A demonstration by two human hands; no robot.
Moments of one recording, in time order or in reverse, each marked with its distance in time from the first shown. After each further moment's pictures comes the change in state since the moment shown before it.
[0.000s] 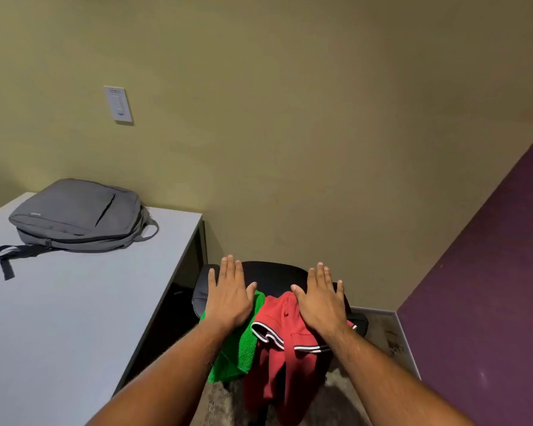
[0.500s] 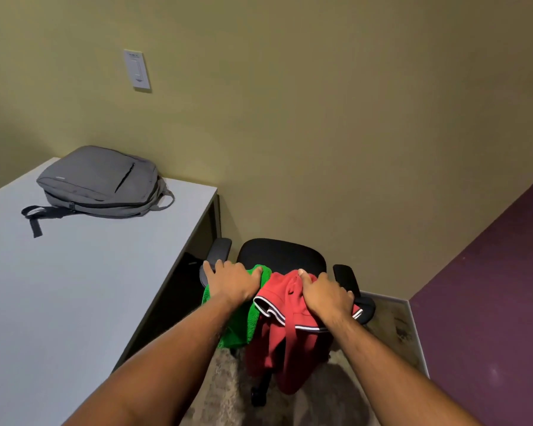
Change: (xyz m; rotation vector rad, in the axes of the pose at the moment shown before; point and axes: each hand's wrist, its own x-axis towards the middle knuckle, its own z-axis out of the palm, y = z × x) left_hand -0.010 0.006 0.011 0.024 -0.200 -0.296; right_hand -0.001 0.006 0.020 0.046 -0.162 0.241
